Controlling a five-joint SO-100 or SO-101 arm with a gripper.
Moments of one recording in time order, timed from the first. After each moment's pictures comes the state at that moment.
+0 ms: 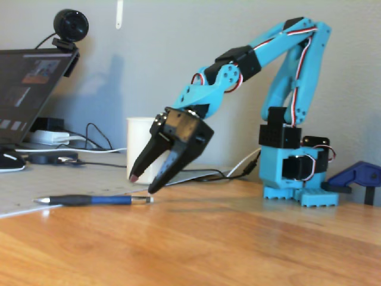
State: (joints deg) arm 27.5 107.7 143.8 20.1 69.5
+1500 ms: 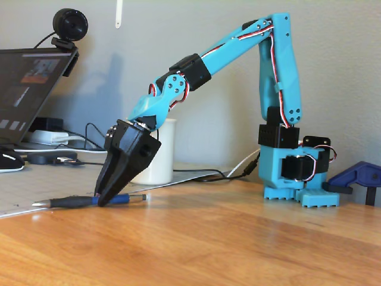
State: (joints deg) arm 35.8 79.5 118.2 20.1 69.9
